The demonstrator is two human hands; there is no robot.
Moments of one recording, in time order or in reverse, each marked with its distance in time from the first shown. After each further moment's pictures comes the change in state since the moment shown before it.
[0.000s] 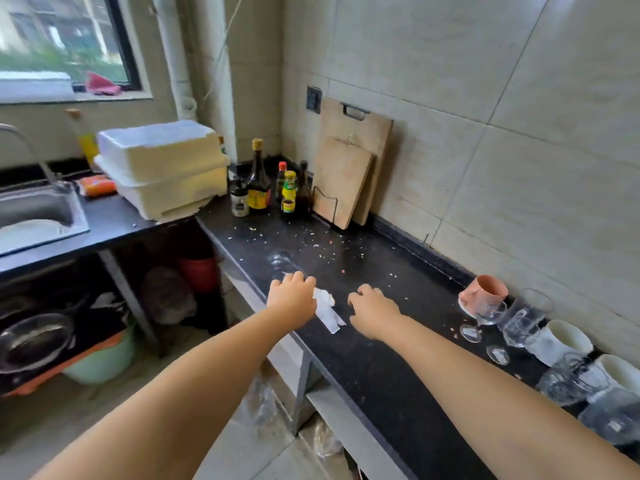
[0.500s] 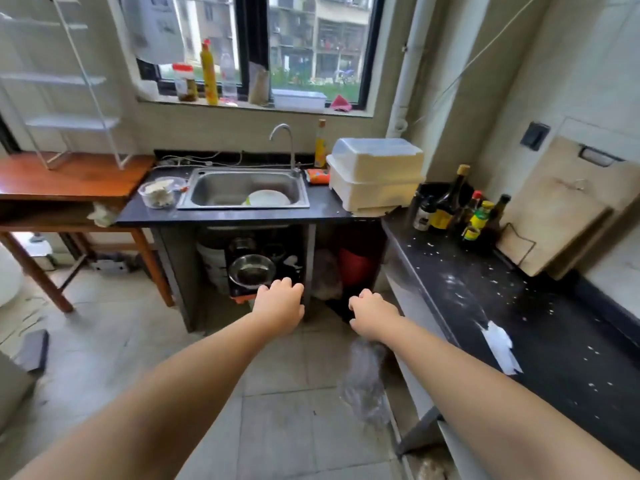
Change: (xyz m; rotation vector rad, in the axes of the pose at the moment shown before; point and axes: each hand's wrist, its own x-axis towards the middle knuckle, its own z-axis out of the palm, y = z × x) left_hand -0.273 -0.252 -0.034 0.055 0.043 -0.567; right_hand -0.053 -0.325 0.007 -0.137 -0.036 -0.541
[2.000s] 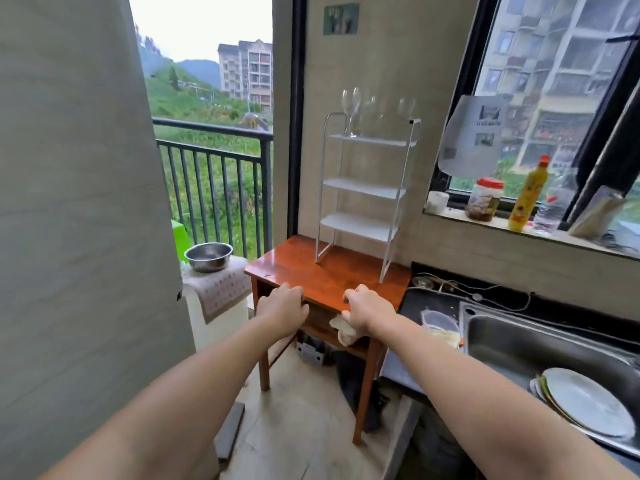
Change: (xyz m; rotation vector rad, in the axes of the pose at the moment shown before) left_hand 0.082 -0.778 -0.137 -0.199 0.288 -0.719; right_hand 0.422 -0.743 -0.210 -0.006 0.240 -0.696
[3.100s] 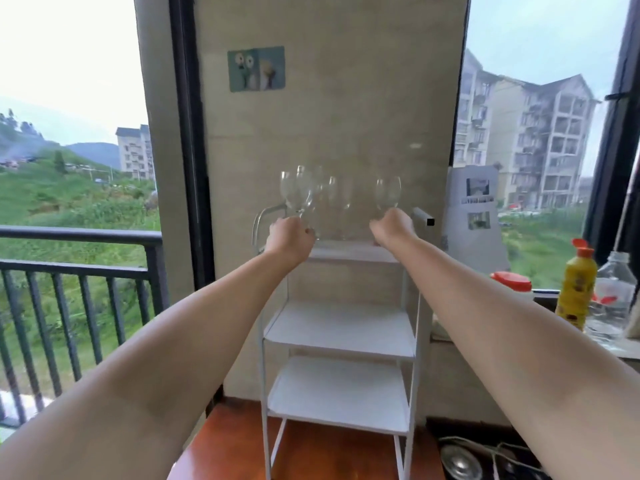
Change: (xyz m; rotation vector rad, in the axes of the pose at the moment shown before) left_hand 0.601 0.106 -0.149 -0.359 0.337 0.292; right_hand 0.497 0.174 -0.269 0.595 0.711 0.481
